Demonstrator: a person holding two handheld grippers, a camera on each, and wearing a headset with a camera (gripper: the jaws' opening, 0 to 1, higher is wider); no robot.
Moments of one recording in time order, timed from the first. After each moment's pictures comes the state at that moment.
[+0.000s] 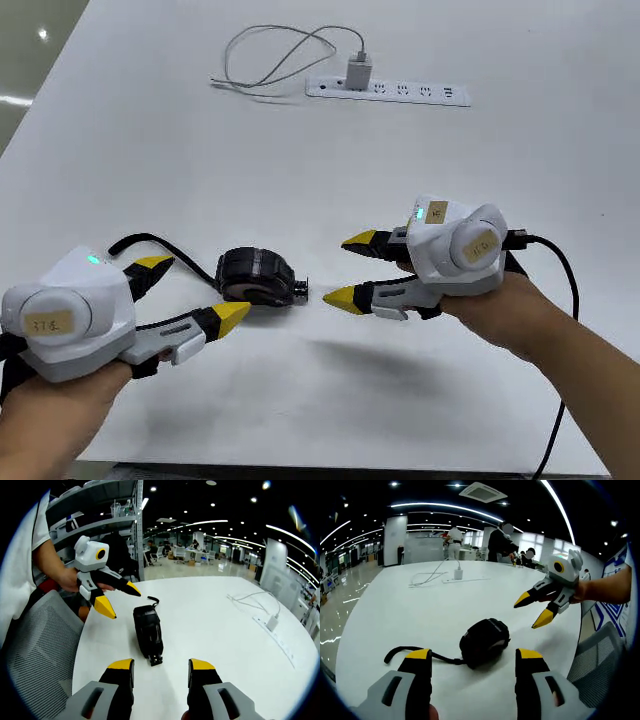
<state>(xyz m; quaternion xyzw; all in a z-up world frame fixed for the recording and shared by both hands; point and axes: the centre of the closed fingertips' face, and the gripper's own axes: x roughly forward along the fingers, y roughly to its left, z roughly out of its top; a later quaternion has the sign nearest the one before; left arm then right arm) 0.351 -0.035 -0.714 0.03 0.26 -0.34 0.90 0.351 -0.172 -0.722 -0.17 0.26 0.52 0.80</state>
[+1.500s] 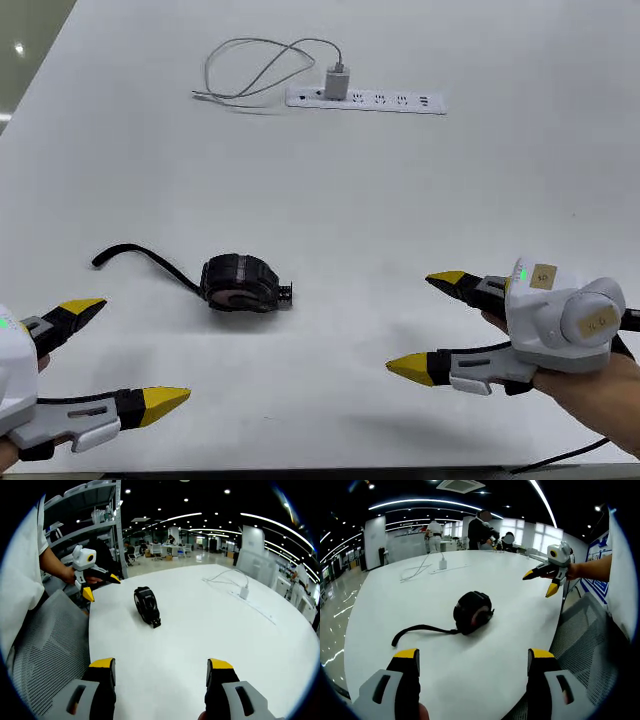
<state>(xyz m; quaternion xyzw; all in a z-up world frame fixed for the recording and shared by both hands) 0.298 0.004 -0.717 0.09 0.29 -0.41 0.86 0.282 -0.258 -0.716 -0.13 0.29 0.44 0.84</state>
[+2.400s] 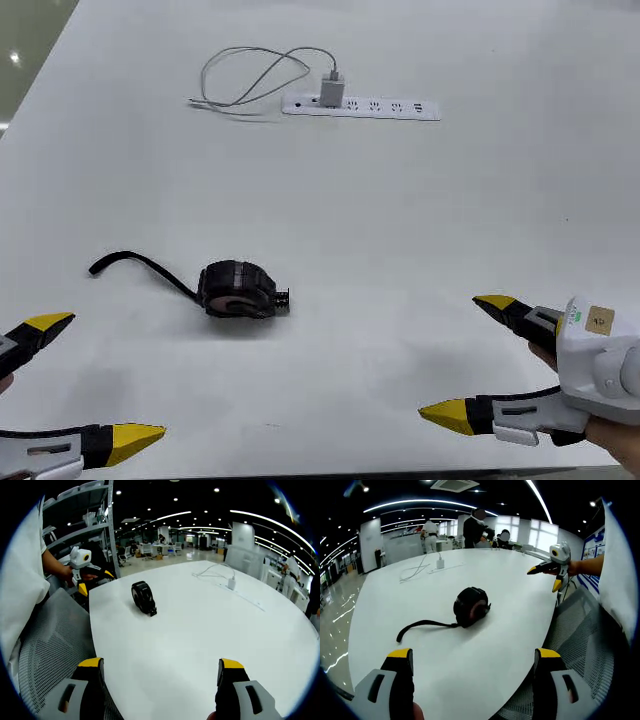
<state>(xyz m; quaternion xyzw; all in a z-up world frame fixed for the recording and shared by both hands) 0.283 0.022 -0.711 0.11 0.29 -0.42 0.85 0.250 -0.296 -0.716 -0.11 0.31 0.40 0.86</state>
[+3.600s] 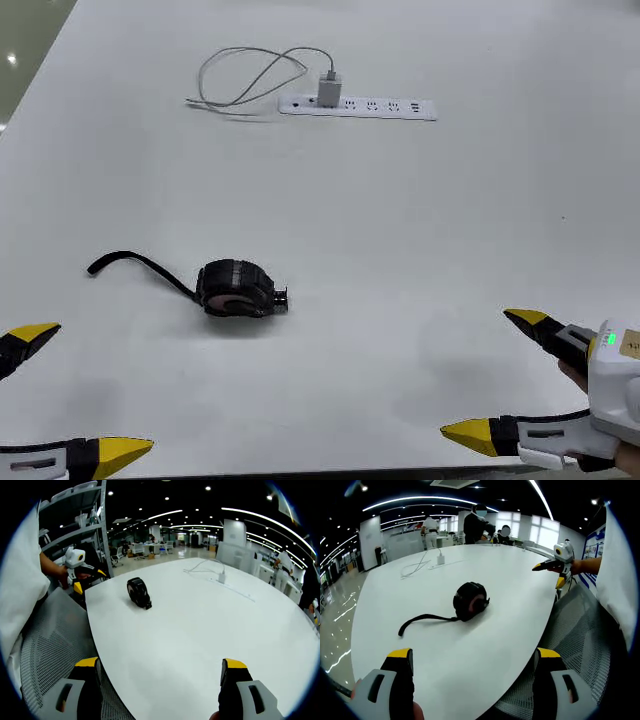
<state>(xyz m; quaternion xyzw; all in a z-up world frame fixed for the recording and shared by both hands) 0.272 0.029 -0.710 0.12 0.30 -0.42 0.85 0.232 -0.316 -0.718 -0.11 0.32 0.37 0.87</state>
